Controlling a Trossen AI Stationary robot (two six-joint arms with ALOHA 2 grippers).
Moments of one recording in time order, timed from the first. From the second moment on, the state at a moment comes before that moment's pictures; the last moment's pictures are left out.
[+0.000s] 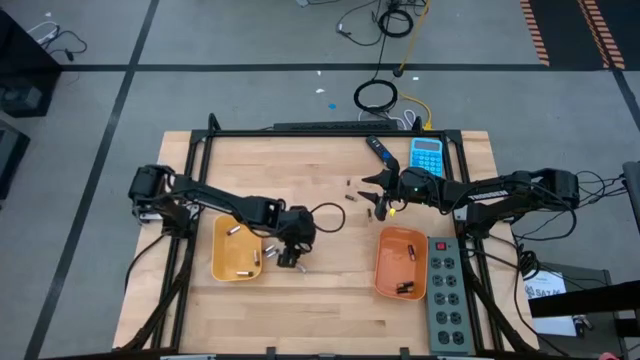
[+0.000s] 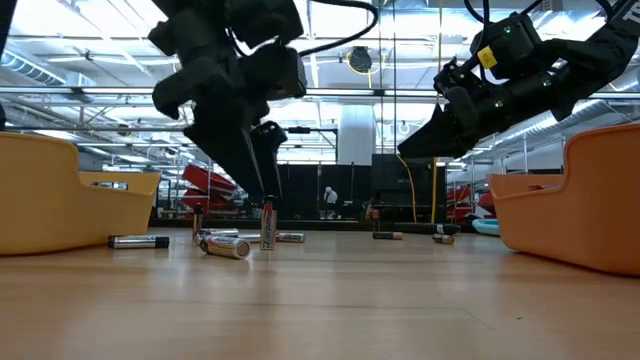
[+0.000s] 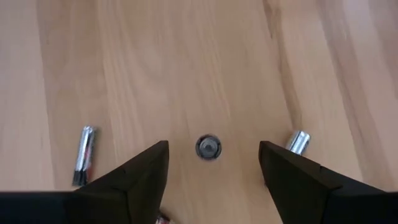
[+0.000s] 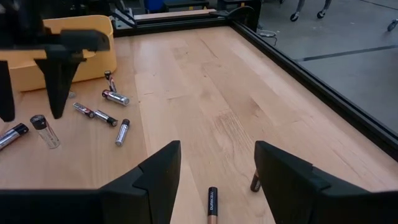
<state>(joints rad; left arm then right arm) -0.10 1.72 1.04 -0.39 0.09 0.07 -0.26 1.25 0.37 0.55 0.05 0.03</state>
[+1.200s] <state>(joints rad) -0.10 1.40 1.06 -0.95 0.08 -0.30 -0.26 1.25 0.37 0.54 0.05 0.04</state>
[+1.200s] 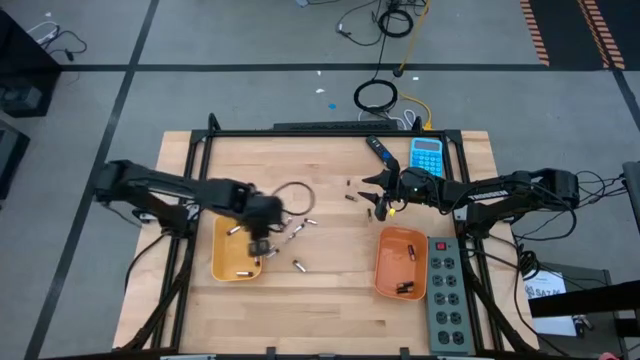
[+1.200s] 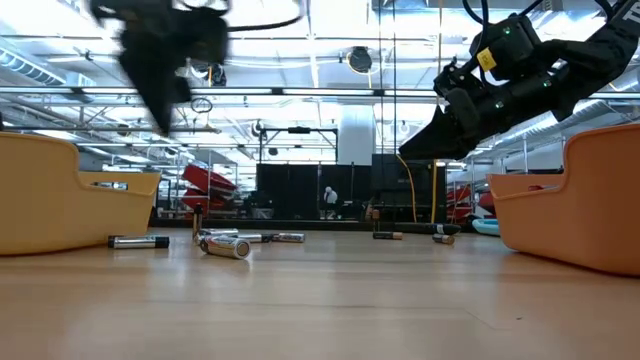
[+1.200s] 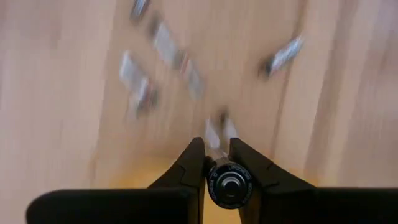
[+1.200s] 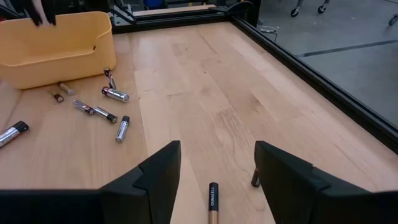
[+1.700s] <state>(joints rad) -0.22 1.29 1.00 -0.89 -0.10 -0.55 -0.24 1.25 0.37 0.54 0.05 0.04</state>
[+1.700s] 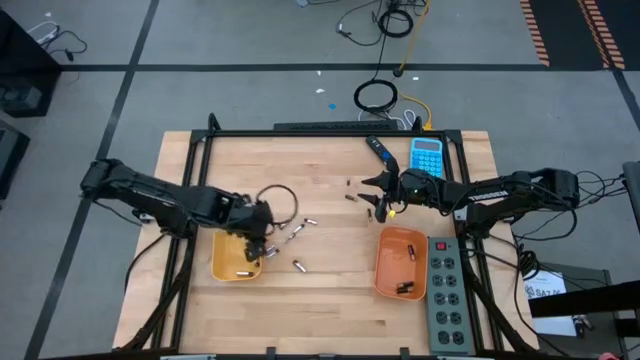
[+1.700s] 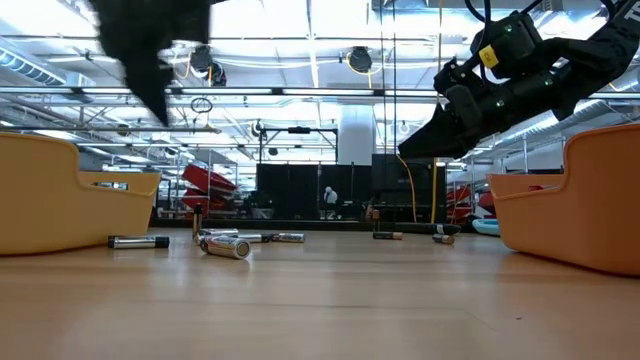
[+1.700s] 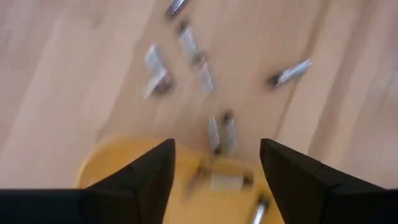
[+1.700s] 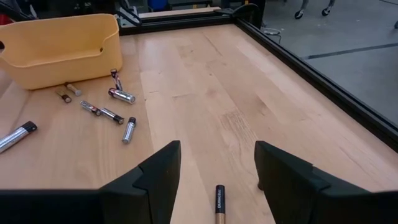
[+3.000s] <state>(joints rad) -0.30 1.89 1.04 -0.37 -0.07 0.11 -0.24 1.25 0.37 0.54 0.05 0.05</state>
